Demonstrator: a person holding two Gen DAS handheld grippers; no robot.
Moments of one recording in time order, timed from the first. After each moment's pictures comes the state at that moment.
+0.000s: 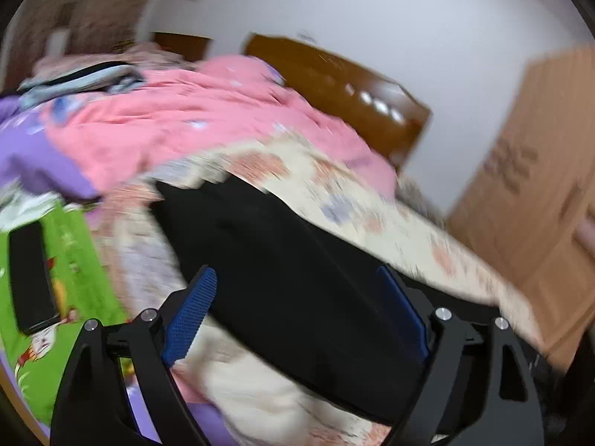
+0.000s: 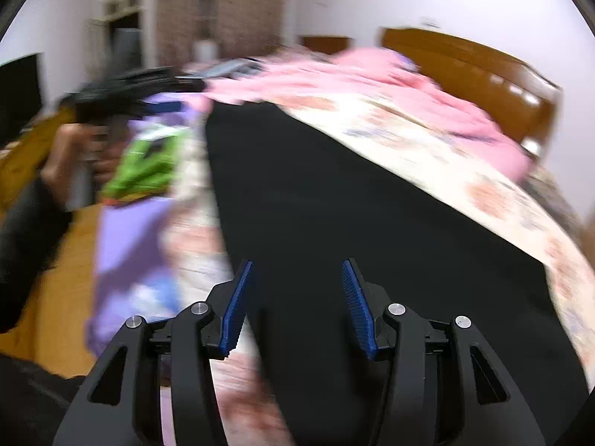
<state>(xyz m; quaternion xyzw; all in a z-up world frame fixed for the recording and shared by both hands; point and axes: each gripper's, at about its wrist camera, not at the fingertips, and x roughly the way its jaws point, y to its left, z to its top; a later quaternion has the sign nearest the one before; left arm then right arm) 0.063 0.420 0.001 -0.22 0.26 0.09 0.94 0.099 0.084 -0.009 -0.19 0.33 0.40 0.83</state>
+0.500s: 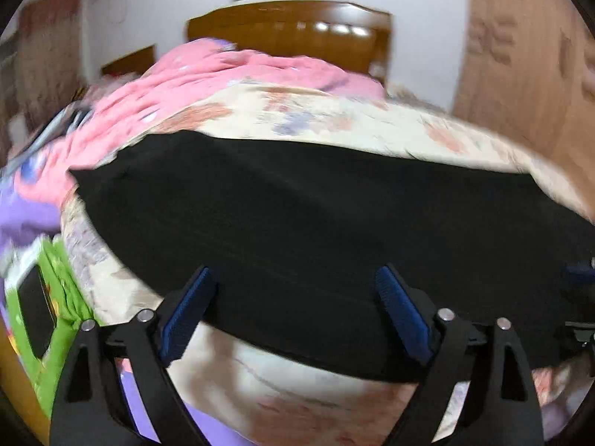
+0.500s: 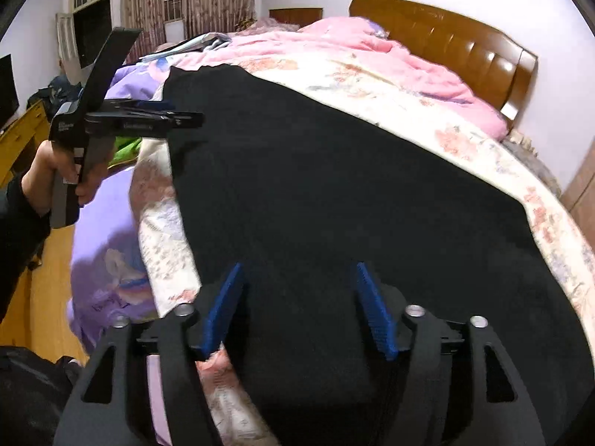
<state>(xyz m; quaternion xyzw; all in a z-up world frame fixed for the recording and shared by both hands) 0.099 0.312 -0.056 -0.01 0.37 0.08 0.92 0.085 0.059 -0.036 -0.20 0.38 0.38 0.82</state>
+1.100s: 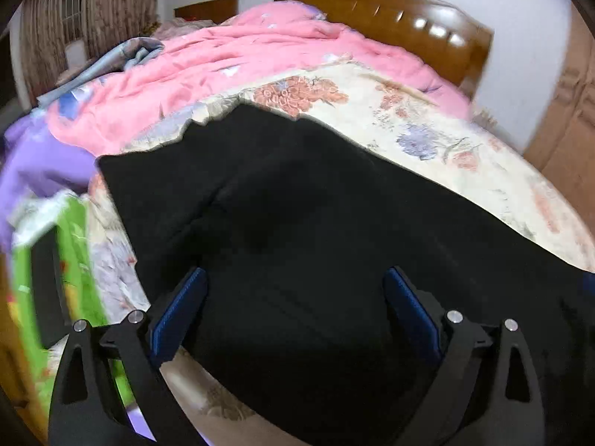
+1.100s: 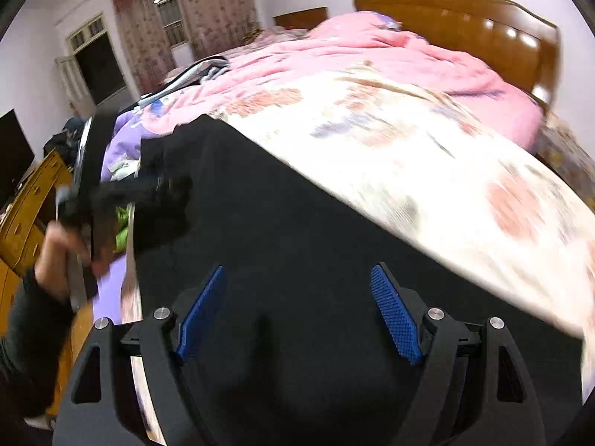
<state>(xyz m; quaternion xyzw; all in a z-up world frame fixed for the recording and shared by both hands) 0.146 0.440 -0.062 -0.15 0.37 0.20 0.90 0.229 0.171 -0.009 -0.12 0.40 0.43 0.80</state>
